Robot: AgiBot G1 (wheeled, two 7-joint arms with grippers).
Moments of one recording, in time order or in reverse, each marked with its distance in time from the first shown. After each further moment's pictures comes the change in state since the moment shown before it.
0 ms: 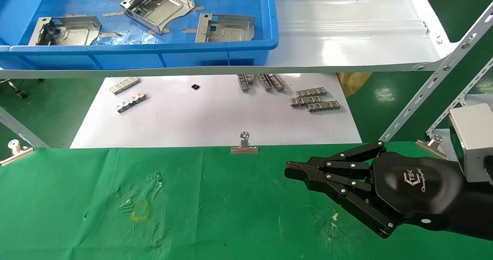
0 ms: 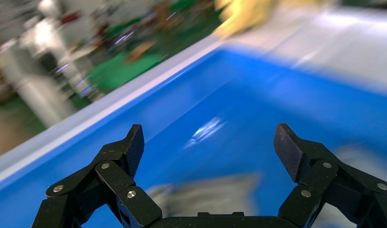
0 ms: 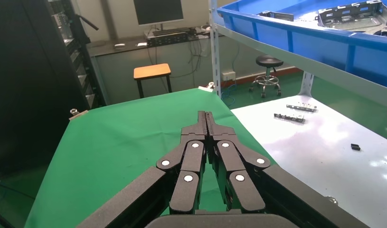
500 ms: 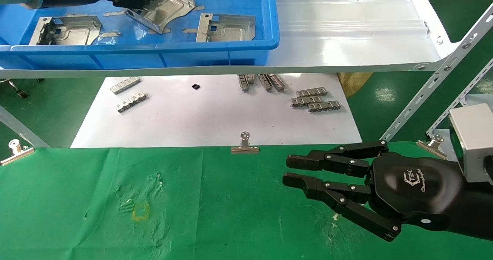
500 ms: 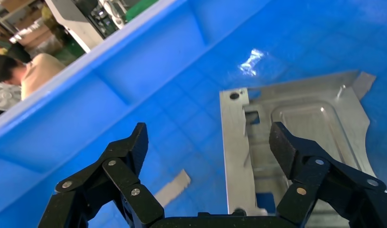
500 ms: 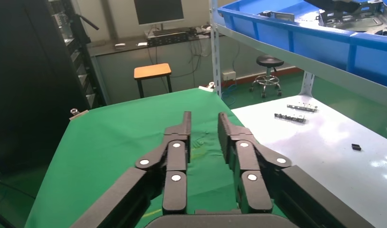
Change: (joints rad) left arm -0.125 0.090 0.085 0.304 0.158 -0.164 0.091; right arm 0.000 0.000 0.000 0.000 0.000 0.000 0.000
